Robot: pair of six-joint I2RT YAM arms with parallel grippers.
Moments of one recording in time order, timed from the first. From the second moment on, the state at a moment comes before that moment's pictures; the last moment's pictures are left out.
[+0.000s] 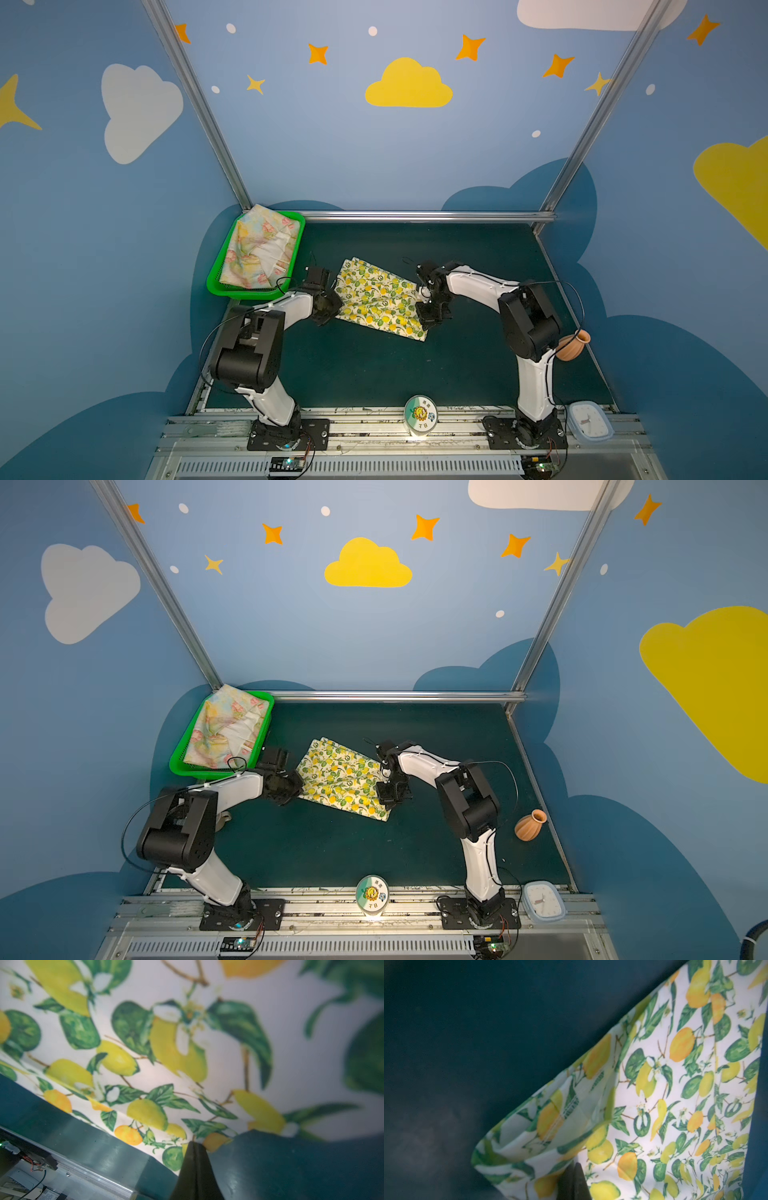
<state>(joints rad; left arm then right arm) -0.14 1.65 0.84 -0.31 0.16 -0.84 0.62 2.04 1.47 -1.02 -0.28 0.31</state>
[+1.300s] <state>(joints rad) -0.15 1.80 1.04 -0.41 0.12 -0.75 0.52 2.10 1.54 -0.88 -0.26 0.47</state>
